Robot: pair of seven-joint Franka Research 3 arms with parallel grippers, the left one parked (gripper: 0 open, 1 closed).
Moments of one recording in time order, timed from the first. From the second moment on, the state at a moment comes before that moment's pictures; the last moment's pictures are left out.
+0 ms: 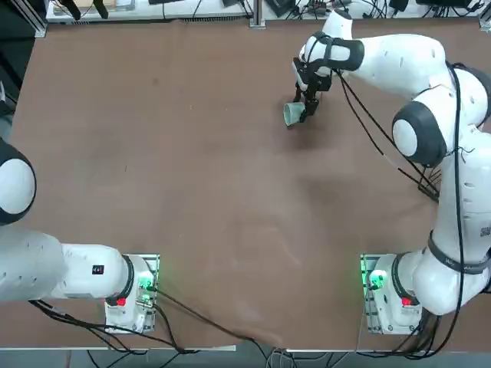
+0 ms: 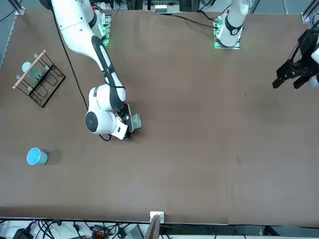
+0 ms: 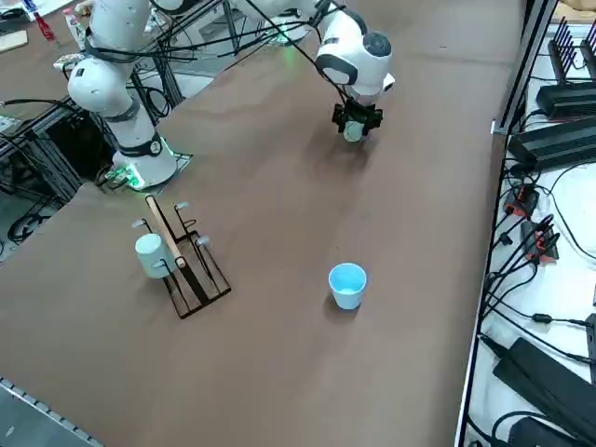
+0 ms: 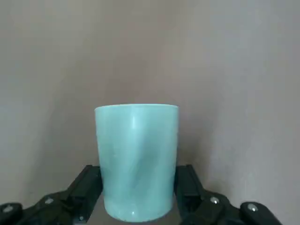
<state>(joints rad) 0.46 0.71 -0.06 -1.63 0.51 2.16 -1.74</state>
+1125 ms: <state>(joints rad) 0.45 0.63 -0.31 -1.46 0.24 1.77 -1.66</state>
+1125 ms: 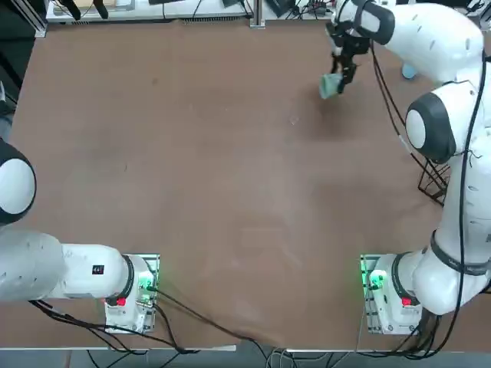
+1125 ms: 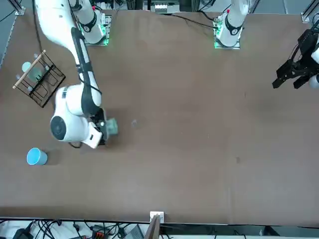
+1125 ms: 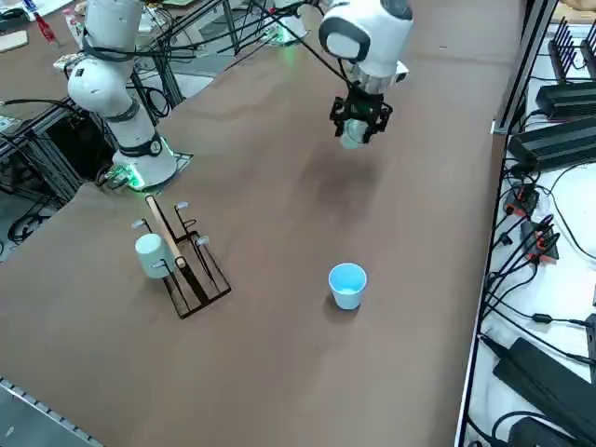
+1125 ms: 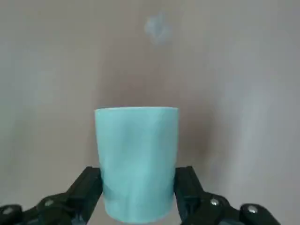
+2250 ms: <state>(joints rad) 0.58 0.71 -0.32 -1.50 -0.25 1.34 -0.65</state>
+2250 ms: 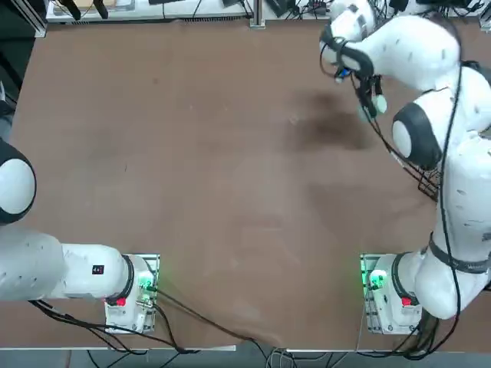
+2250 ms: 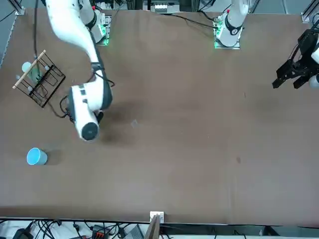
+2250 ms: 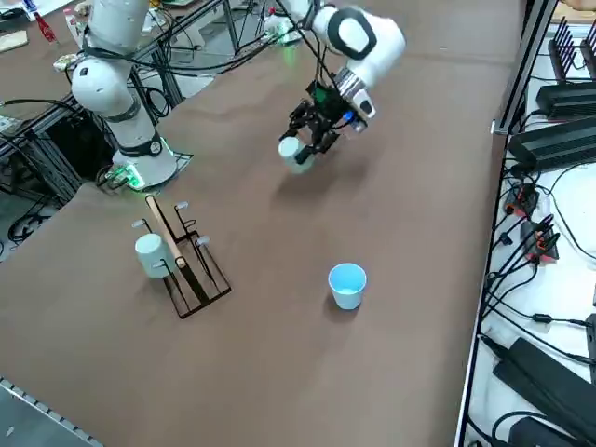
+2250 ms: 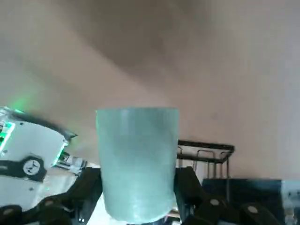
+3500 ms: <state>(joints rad) 0.57 0.85 -0.33 -1.48 -0.25 1.41 -0.45</state>
